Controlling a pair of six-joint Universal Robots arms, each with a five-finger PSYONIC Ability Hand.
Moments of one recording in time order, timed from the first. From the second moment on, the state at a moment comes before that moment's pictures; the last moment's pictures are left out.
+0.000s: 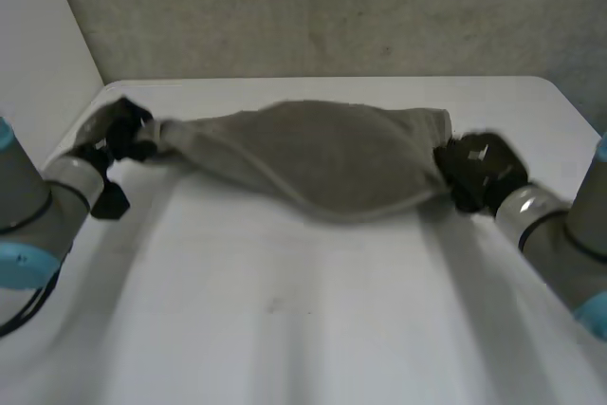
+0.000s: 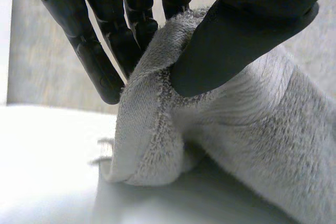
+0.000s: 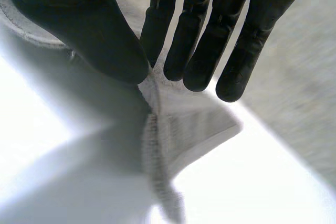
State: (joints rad) left arm 4.59 -2.04 -1.56 3.49 -1.40 2.71; right arm 1.83 -1.22 1.66 -0.20 1.35 2.68; left_hand 1.18 1.22 1.22 1.22 1.04; right_hand 0.97 1.18 1.19 1.19 0.99
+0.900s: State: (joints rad) left arm 4.64 -1.97 -1.66 3.50 -1.39 2.77; right arm 1.66 -1.11 1.76 -0.17 1.30 3.07; left_hand 1.18 1.22 1.22 1.22 1.04; right_hand 0.47 0.53 0.53 0.53 0.35
